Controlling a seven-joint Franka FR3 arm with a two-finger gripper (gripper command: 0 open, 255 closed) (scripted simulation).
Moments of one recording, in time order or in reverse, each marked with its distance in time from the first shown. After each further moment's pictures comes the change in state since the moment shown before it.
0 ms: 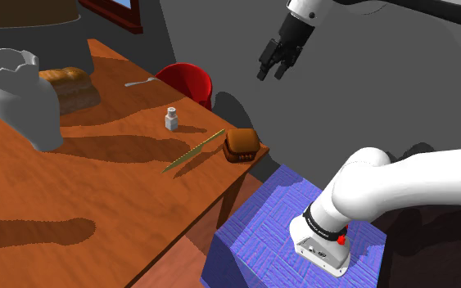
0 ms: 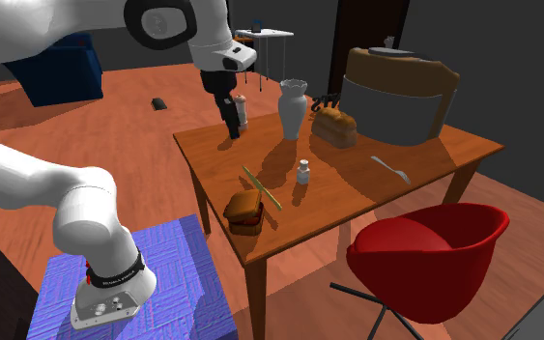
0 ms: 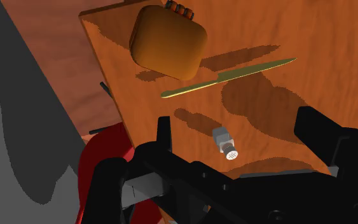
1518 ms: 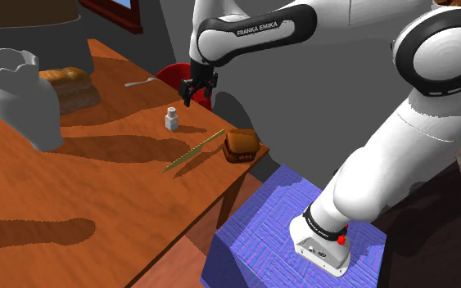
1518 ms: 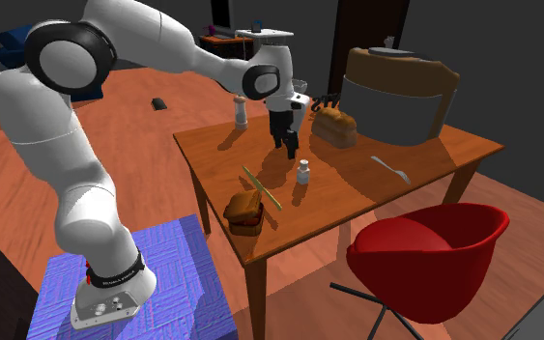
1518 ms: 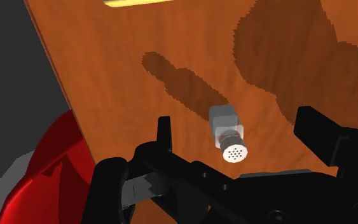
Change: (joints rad) arm 0.047 0.716 0.179 0.240 -0.153 0.429 0.149
